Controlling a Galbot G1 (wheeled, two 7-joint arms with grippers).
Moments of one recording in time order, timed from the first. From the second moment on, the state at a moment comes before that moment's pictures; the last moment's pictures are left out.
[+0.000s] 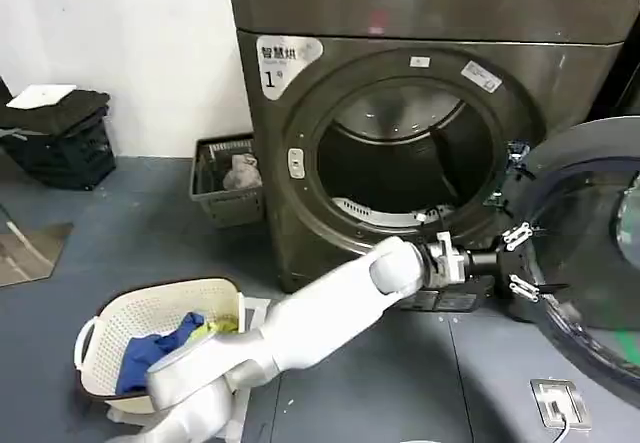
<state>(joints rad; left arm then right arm) 0.19 -1.61 0.54 -1.13 -0.09 -0.32 0.47 -1.77 1.61 2.14 1.94 0.27 0.14 0.11</state>
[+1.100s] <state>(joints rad) 0.11 -1.61 0.59 -1.03 -0.04 -0.32 0.51 -1.77 1.61 2.14 1.92 0.27 0.17 0.10</state>
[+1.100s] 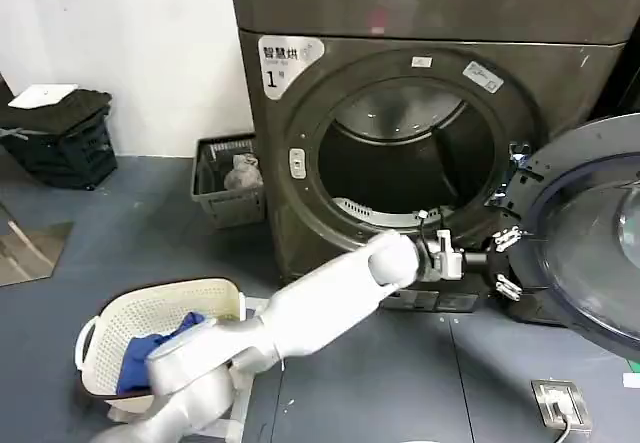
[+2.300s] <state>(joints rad) -0.02 -1.61 0.74 -1.12 -0.34 -0.19 0.51 -1.75 1.61 2.10 1.96 0.24 0.18 0.10</state>
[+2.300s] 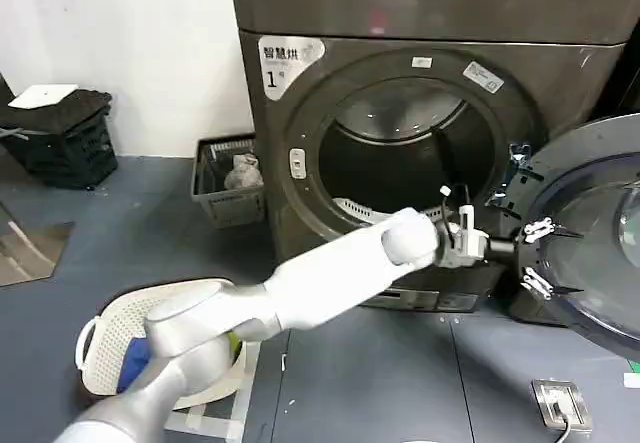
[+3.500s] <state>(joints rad) -0.19 -1.61 0.80 -1.28 -0.43 0.04 0.40 -1.73 1.61 2.06 1.99 0.22 0.18 0.11</state>
